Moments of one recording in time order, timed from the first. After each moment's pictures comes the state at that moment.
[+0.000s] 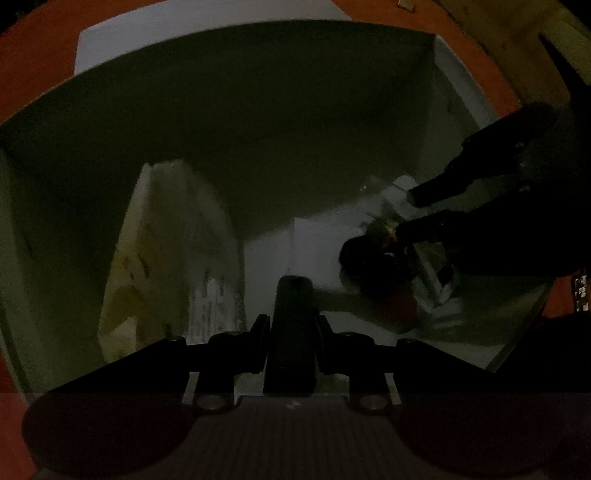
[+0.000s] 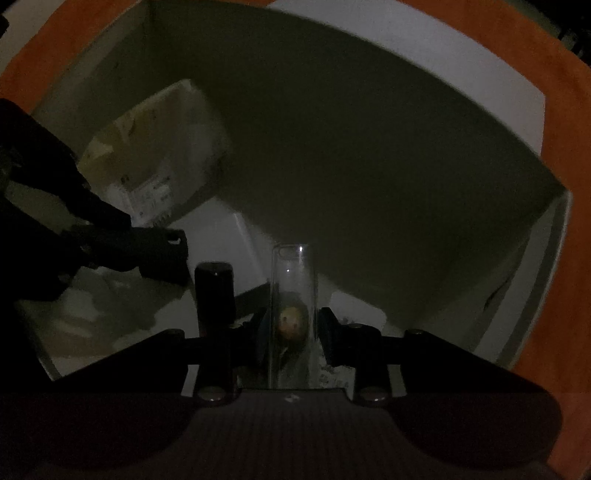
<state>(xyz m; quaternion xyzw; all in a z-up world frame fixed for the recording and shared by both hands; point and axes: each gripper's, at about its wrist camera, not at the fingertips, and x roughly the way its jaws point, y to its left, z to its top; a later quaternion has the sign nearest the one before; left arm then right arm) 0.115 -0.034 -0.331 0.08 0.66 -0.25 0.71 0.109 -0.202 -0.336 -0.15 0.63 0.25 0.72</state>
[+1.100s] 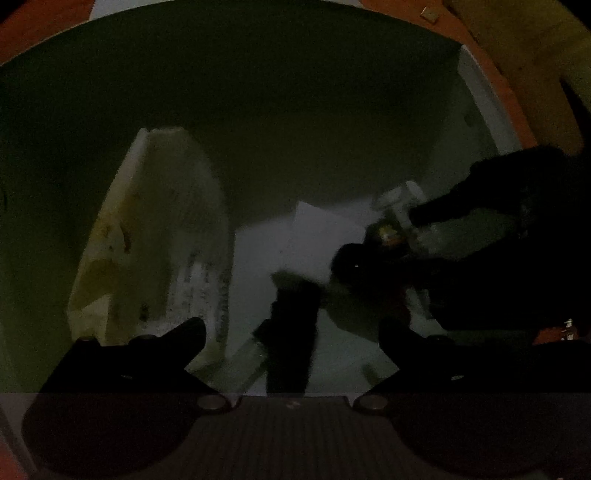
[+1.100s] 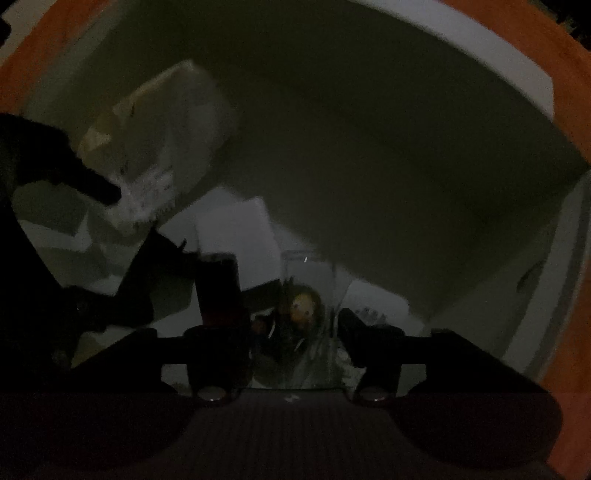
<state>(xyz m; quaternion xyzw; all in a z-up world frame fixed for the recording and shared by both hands) 0.122 -0.030 -0.334 0.00 0.67 -0.23 0.71 0.105 -0.196 -0.334 -0.14 0.63 0.24 0.72</state>
